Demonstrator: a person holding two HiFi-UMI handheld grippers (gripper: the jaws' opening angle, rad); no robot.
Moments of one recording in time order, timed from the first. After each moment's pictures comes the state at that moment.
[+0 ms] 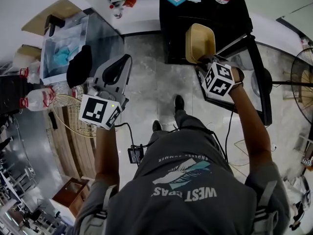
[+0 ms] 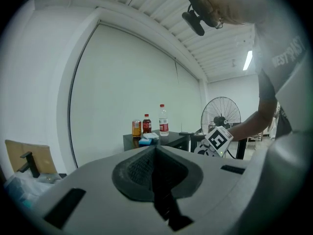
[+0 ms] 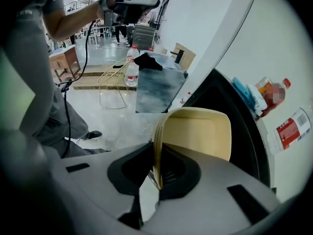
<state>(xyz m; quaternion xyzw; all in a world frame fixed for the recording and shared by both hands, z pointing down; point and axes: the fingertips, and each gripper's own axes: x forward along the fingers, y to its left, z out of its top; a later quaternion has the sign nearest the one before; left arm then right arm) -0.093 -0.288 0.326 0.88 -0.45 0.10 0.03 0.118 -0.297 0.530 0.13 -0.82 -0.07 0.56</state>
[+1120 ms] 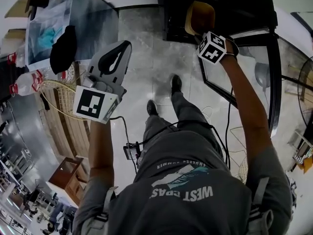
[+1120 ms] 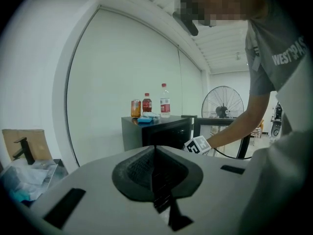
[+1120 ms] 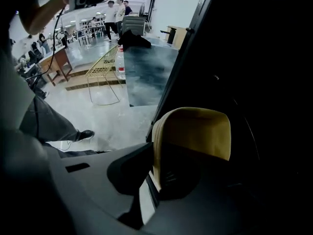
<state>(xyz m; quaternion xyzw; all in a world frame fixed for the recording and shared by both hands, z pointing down) -0.075 -0.312 0.414 0.88 -0.45 0.15 0.08 0.117 -0.384 0.679 0.13 -0.81 -0.02 0.58</state>
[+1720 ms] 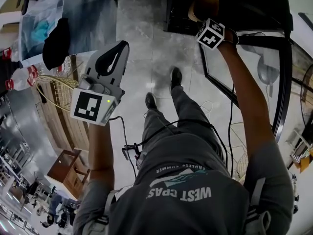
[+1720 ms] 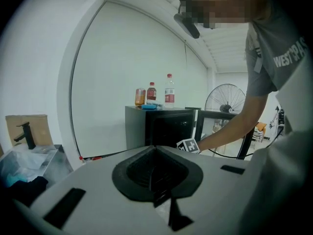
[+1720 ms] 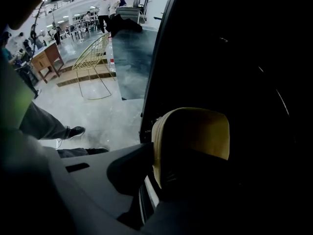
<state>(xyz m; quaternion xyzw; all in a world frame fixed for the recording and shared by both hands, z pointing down) -0.083 -0.308 0.459 0.86 -0.47 0.16 0.12 0.120 -0.430 0.749 0.16 -0.78 -0.02 0.60</state>
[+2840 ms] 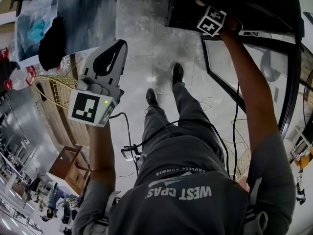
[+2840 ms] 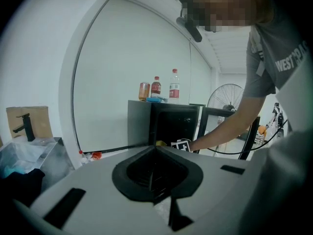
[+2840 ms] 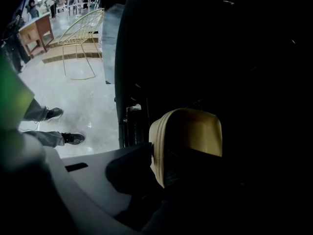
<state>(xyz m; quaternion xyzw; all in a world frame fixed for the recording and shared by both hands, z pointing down) -0.091 -0.321 0.484 0.86 -0.47 0.16 0.14 0.131 -0.508 0.784 0.21 -0.74 -0.12 0.63</state>
